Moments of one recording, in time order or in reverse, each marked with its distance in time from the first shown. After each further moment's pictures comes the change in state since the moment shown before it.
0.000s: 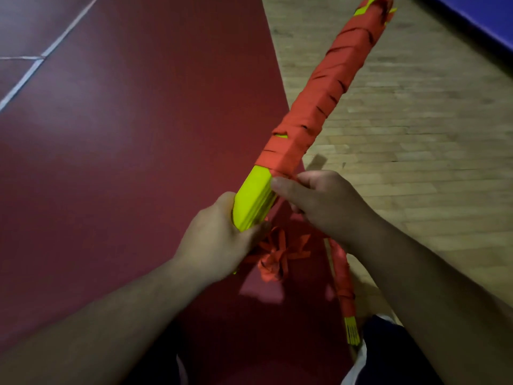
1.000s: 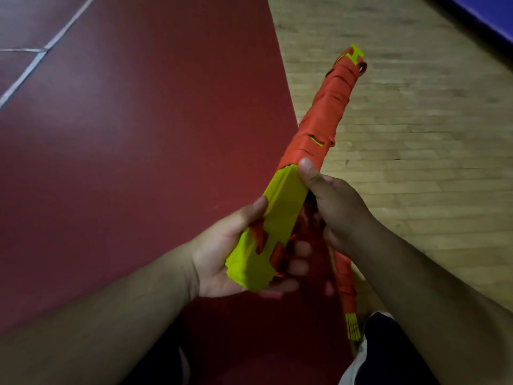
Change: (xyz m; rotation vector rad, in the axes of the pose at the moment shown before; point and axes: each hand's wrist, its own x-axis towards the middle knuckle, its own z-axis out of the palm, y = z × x) left_hand -0.009 0.005 -0.005 -1.459 -1.086 -0.433; right_hand 0.002 0.016 0.015 0.514 0.095 0.230
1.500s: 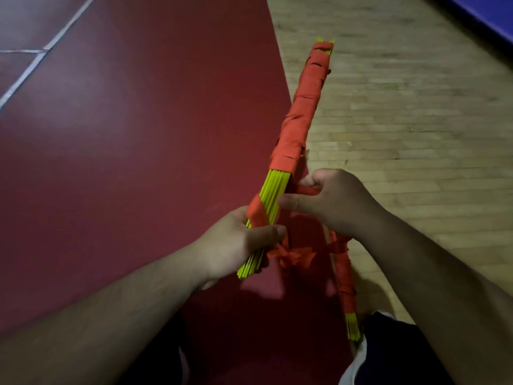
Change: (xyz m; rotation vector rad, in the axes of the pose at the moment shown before) left_hand 0.012 -0.002 0.003 0.657 0.549 0.311; right_hand 0.002 -0.014 -0.022 -0.771 -0.018 -0.187
